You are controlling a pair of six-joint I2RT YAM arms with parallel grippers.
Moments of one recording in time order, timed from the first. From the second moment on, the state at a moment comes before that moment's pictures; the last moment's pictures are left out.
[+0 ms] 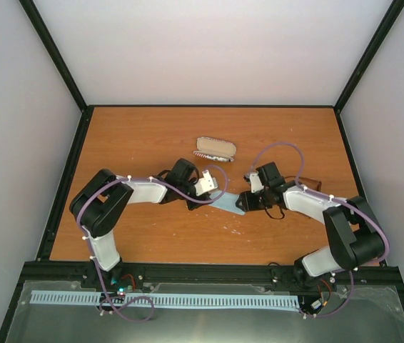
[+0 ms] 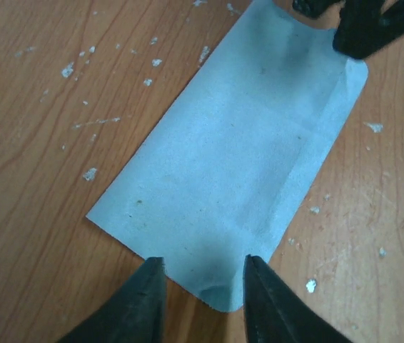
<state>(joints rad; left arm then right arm) -0.66 1.81 0.87 0.03 0.45 0.47 0.42 1.48 0.67 -0.30 -0.39 0.23</state>
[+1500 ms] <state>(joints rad) -0.50 1.91 1.06 -0.03 0.54 0.39 0.46 1.60 0.78 -0.36 -0.17 0.25</state>
